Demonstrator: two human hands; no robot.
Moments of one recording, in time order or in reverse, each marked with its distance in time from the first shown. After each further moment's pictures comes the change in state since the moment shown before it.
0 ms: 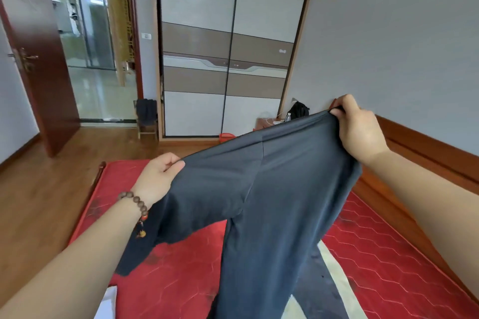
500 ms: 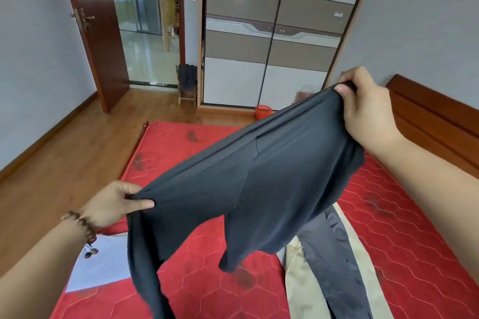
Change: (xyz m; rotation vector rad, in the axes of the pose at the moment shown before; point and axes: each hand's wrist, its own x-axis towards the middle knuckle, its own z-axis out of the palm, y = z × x) left_hand -0.118 -0.088 -0.080 0.054 -0.210 -0.382; right_hand -0.010 -0.051 0.055 0.325 -0.008 -0.146
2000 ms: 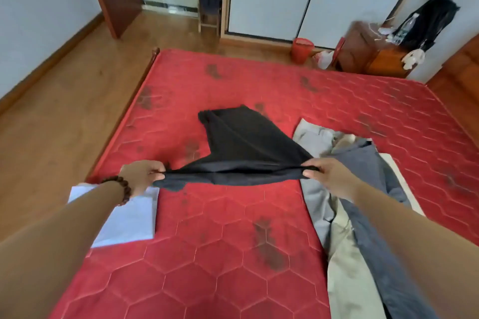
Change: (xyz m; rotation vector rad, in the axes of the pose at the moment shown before) left_hand 0.201 -0.255 0.058 0.526 -0.039 -0.216; right_hand -0.203 0.170 0.353 0.290 -0.974 0.576
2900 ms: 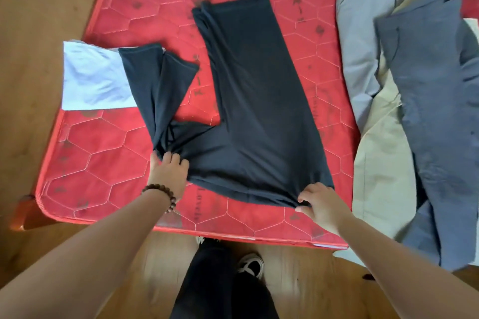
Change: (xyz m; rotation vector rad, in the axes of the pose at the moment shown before) left_hand -0.179 -0.081 0.296 0.859 -0.151 -0.022; right_hand -0.210 0.184 0.278 -0.555 -0.488 -0.029
